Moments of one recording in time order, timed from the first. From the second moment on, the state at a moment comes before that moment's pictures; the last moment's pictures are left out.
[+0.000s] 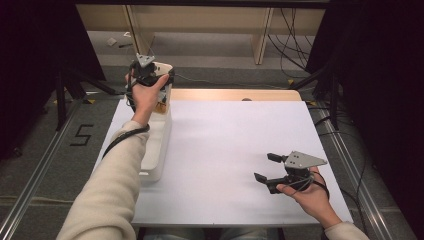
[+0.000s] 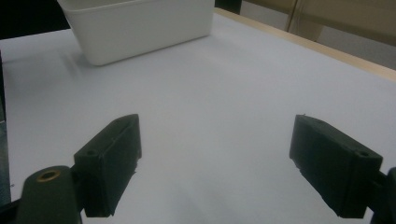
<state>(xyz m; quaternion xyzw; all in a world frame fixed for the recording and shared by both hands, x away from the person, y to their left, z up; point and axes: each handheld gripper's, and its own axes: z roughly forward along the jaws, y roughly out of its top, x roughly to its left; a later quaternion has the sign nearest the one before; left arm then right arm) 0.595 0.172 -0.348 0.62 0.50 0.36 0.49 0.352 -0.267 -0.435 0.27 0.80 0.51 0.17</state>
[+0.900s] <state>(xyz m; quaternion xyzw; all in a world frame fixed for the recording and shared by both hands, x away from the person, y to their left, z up) 0.607 0.170 -0.355 0.62 0.50 0.37 0.48 0.352 -0.267 -0.435 0.27 0.80 0.51 0.17</state>
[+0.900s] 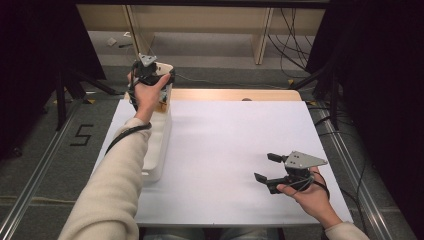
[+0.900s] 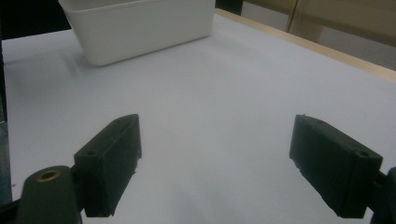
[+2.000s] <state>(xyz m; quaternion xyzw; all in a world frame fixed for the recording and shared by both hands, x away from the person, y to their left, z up) 0.610 0.172 -0.364 0.63 0.50 0.37 0.47 0.351 -0.267 -0.435 0.27 0.80 0.51 0.17</state>
